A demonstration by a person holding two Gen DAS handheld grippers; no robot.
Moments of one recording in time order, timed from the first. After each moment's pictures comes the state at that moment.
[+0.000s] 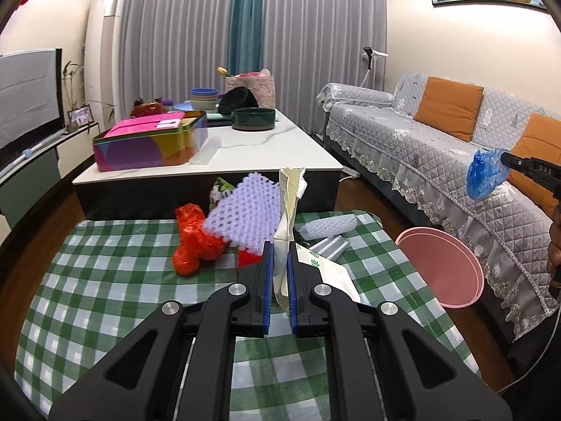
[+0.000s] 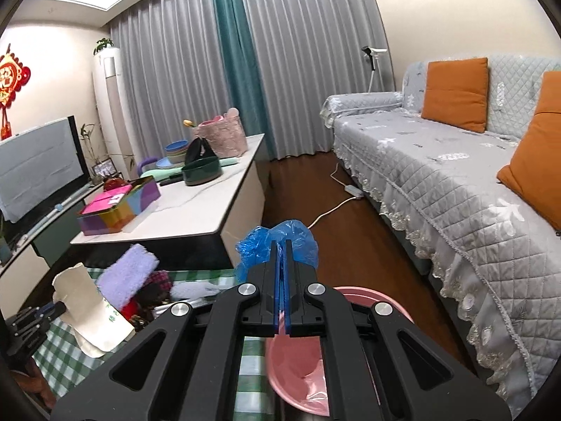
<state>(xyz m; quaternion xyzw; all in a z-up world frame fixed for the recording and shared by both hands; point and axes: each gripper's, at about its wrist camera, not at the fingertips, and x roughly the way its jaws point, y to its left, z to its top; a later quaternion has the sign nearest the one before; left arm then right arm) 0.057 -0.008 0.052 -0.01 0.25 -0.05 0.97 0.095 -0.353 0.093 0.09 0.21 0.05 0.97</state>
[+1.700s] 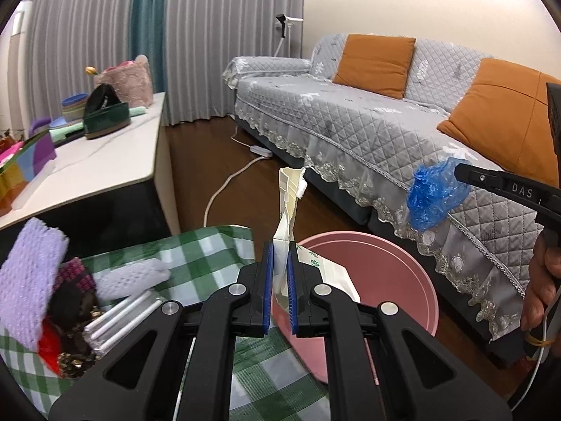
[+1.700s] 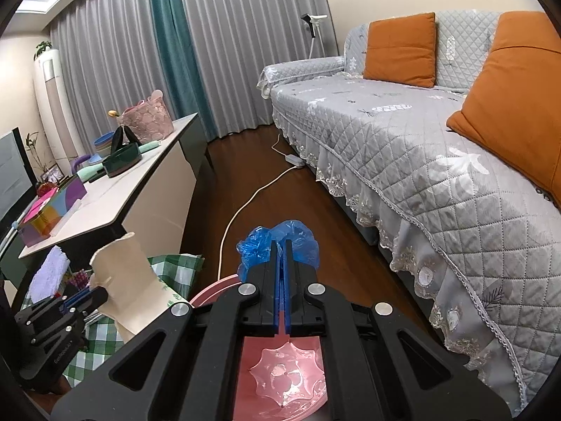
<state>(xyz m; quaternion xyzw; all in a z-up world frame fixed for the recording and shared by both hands) 0.173 -0.219 0.018 0.04 0.29 -0.20 0.93 0.140 -0.450 0.037 0.13 0.27 -0.05 0.95</state>
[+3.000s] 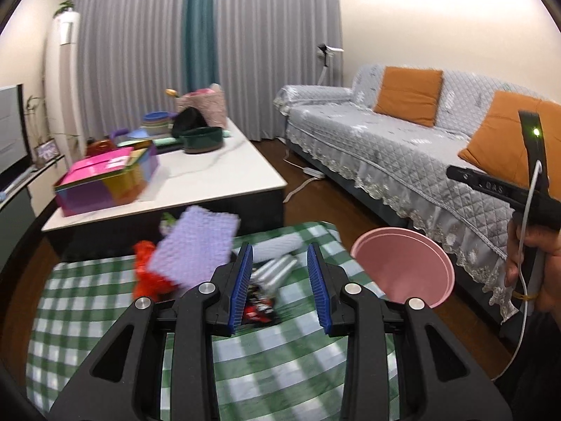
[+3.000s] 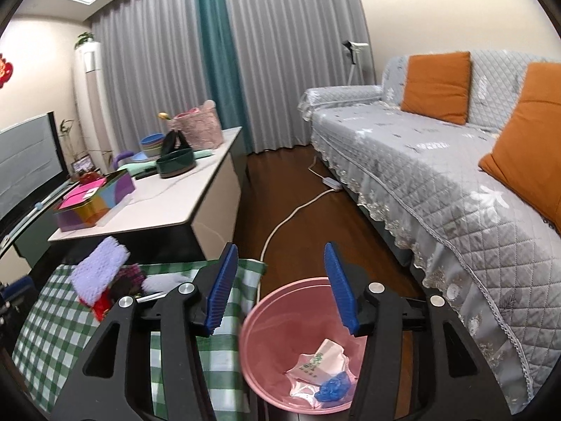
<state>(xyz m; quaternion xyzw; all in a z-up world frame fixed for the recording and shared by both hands) 0.055 -0.058 0.091 0.04 0.24 -0.11 0.96 0.097 -0.355 0.079 0.08 0.22 0.01 0.97</state>
